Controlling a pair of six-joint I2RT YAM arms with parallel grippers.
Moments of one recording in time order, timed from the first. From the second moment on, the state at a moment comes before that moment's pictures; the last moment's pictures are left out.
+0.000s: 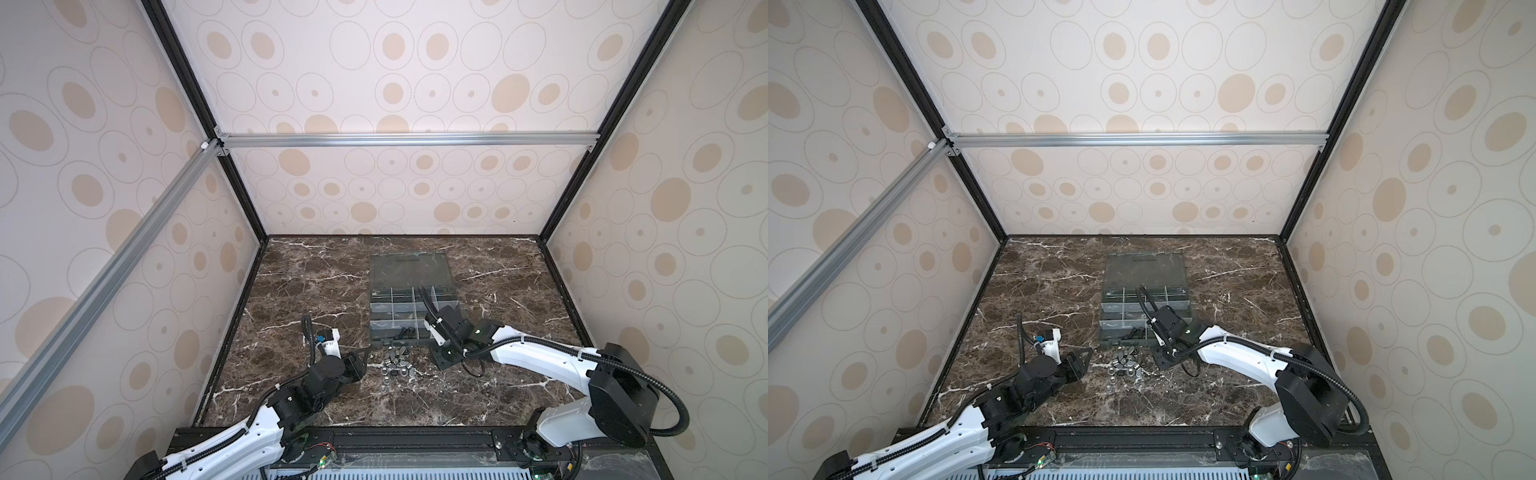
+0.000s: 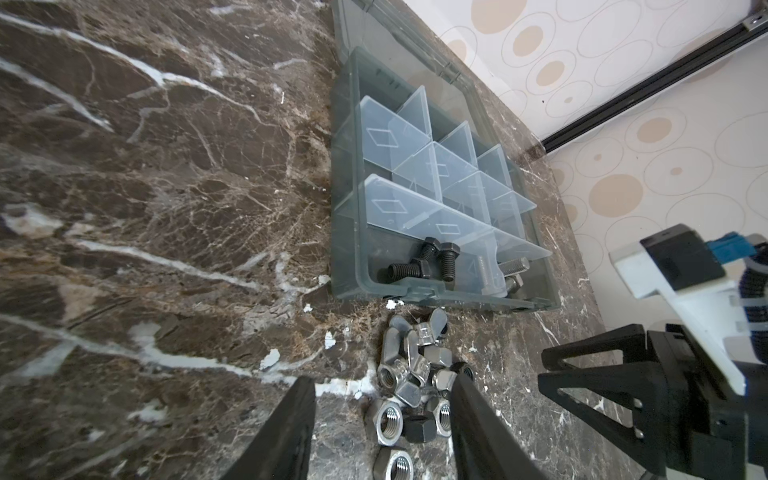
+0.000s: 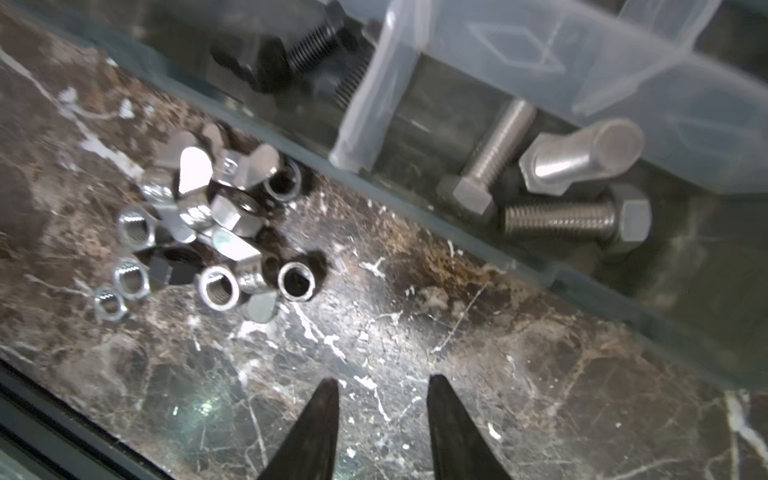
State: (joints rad) left arm -0.84 0.64 0.17 -0.05 -0.30 -0.97; right arm 0.83 1.44 0.85 -0.62 -0.01 0.37
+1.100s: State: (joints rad) left arm -0.84 0.69 0.17 -0.03 -0.28 -0.99; right arm 0.94 1.70 0.97 -0.55 0.03 0.38
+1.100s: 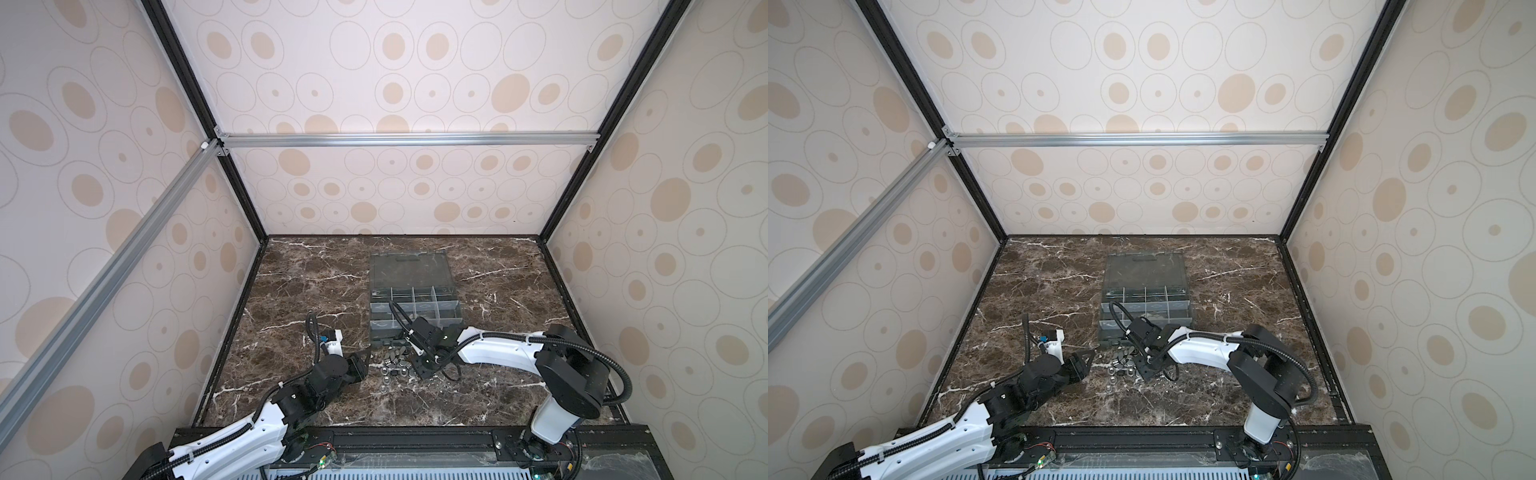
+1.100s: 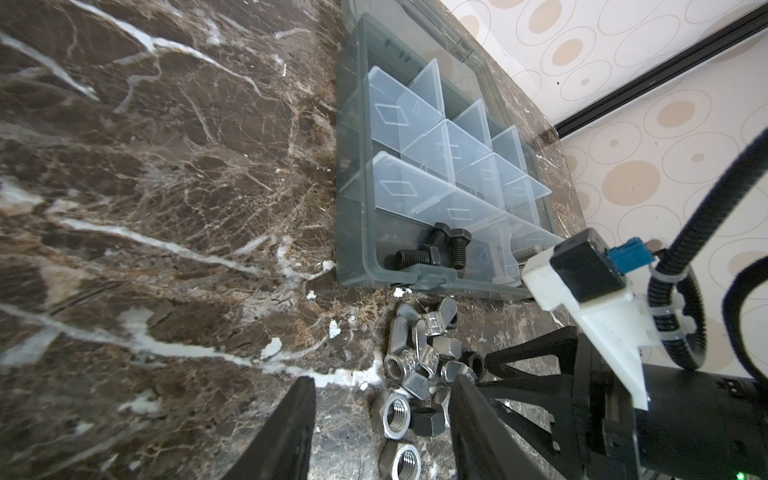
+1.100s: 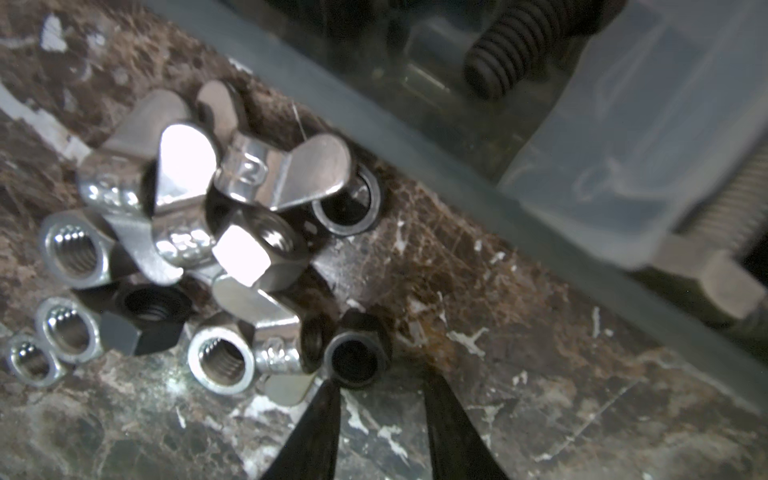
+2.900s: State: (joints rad) left arm -0.84 0.61 0.17 -0.07 -0.28 -1.00; right arm 0.87 1.91 1.59 -0.63 0.08 0.29
